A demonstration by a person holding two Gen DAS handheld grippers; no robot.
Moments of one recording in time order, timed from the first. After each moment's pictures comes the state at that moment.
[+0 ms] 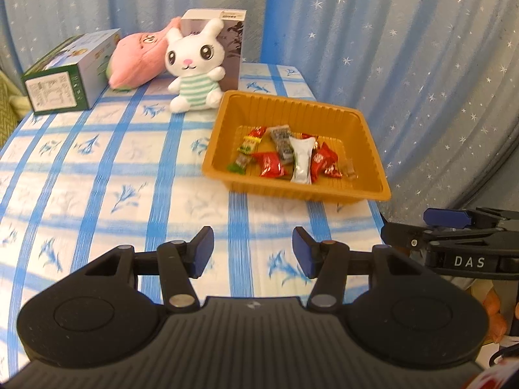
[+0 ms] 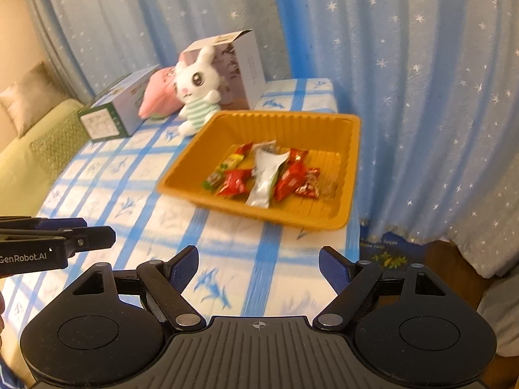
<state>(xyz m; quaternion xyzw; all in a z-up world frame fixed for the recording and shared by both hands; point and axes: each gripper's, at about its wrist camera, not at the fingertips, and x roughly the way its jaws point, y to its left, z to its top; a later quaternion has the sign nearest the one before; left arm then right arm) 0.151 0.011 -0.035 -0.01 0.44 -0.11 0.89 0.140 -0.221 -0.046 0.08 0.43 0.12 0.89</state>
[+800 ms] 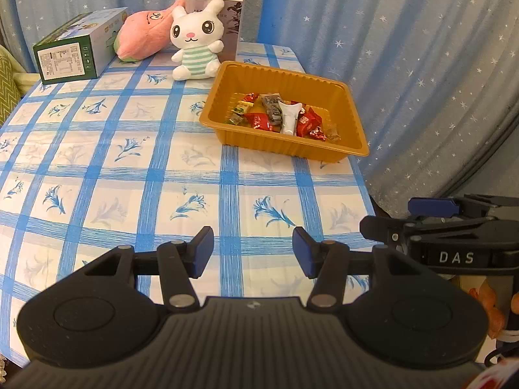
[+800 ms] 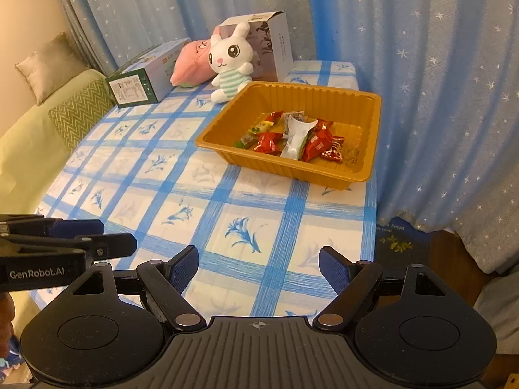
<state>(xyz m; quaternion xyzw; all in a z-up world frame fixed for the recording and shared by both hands) 0.085 0.013 -0.033 -0.02 0.46 -0.11 0.88 0.087 -0.199 -0.037 0.06 0.46 0.15 0.88</state>
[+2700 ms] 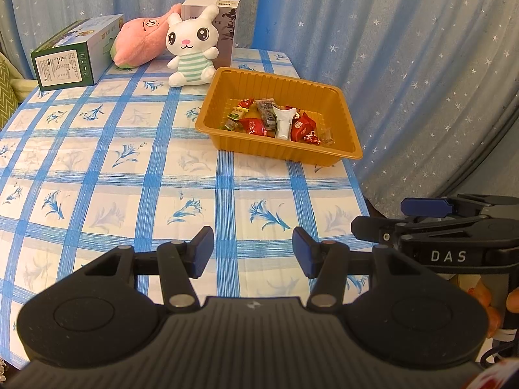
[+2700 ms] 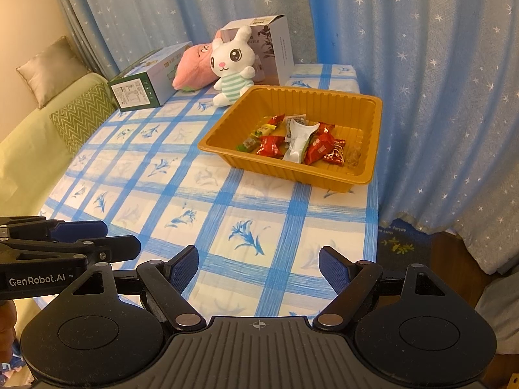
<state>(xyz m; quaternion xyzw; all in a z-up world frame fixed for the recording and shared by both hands) 0.079 0.010 -0.029 -0.02 0.45 -0.12 0.88 0.085 -0.198 -0.034 0.06 0.45 0.15 0.88</state>
